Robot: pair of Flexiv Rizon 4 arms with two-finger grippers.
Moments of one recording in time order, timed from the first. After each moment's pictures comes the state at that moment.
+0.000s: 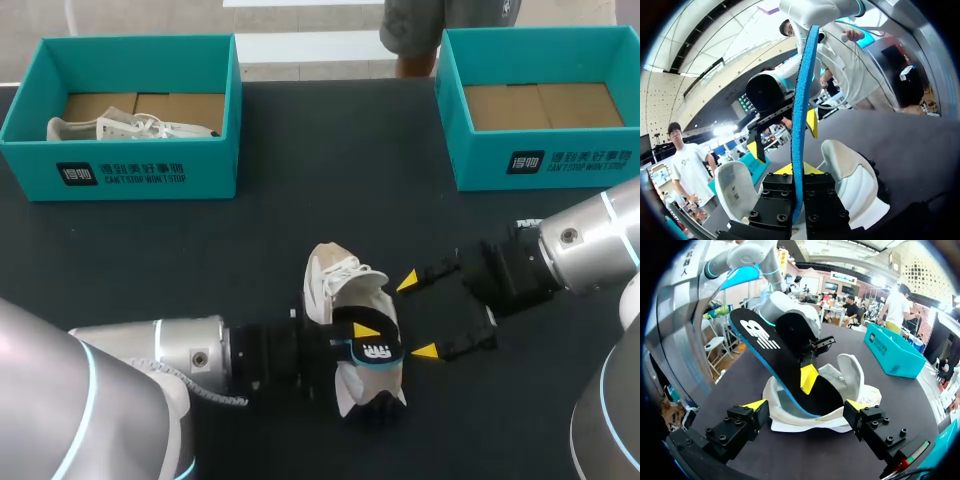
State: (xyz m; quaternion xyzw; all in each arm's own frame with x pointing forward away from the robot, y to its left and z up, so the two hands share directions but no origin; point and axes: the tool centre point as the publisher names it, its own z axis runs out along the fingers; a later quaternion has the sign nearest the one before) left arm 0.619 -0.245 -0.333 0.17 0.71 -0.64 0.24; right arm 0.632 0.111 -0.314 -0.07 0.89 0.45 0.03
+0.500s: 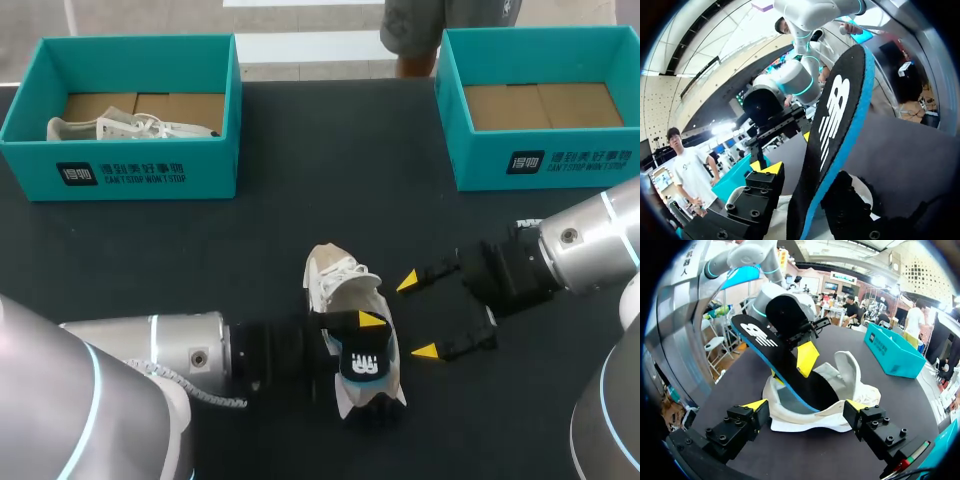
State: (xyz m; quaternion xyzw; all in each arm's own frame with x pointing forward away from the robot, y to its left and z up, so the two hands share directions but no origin) left arm 0.600 -0.247 -0.302 0.18 0.73 -0.61 0.25; right arm 0.632 0.111 -0.314 -0.07 0.89 0.45 0.03
